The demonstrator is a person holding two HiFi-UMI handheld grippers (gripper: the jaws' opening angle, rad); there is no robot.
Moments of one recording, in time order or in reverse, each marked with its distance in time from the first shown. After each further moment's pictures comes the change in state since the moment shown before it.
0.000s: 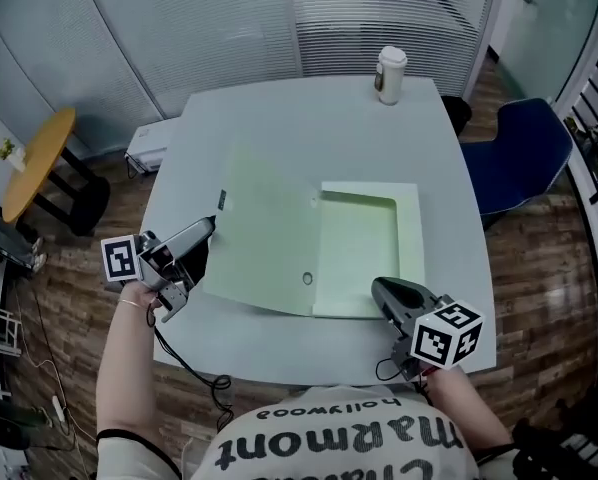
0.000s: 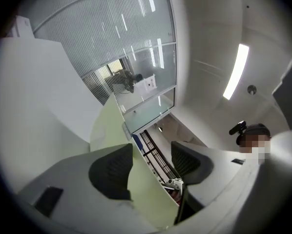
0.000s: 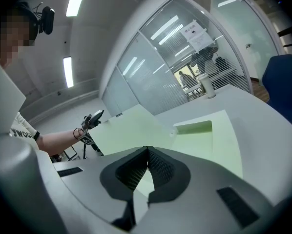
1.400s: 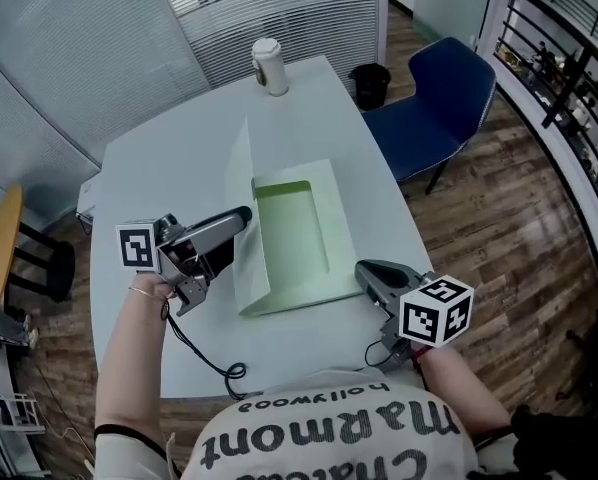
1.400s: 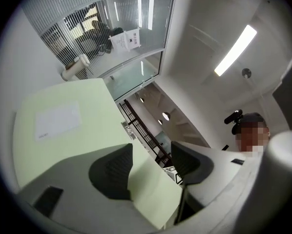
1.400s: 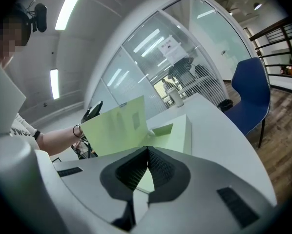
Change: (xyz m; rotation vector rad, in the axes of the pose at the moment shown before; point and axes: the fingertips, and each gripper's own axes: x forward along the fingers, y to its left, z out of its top) left arm 0.244 -0.073 -0.107 0.062 0.379 -0.257; right arm -0.120 -0.100 0.002 0.111 -0.100 -0.140
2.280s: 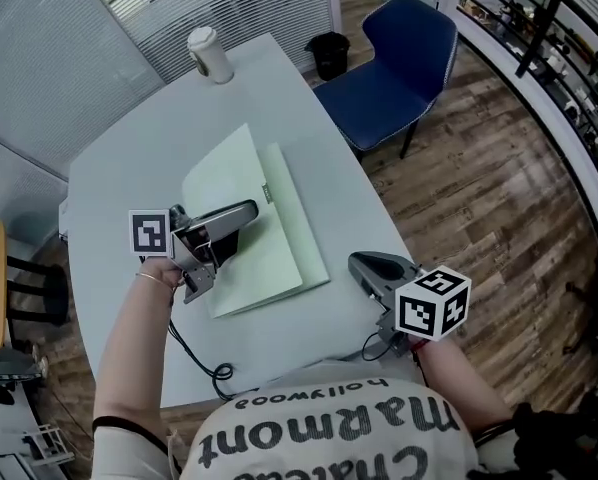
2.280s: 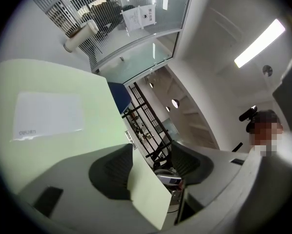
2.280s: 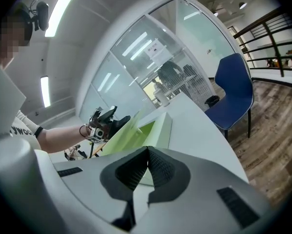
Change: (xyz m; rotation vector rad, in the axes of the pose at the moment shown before) left arm 0.101 0.066 -0.058 -0.079 0.202 0.092; right arm -0.053 -0.058 -0.031 0.096 -0.034 -0.066
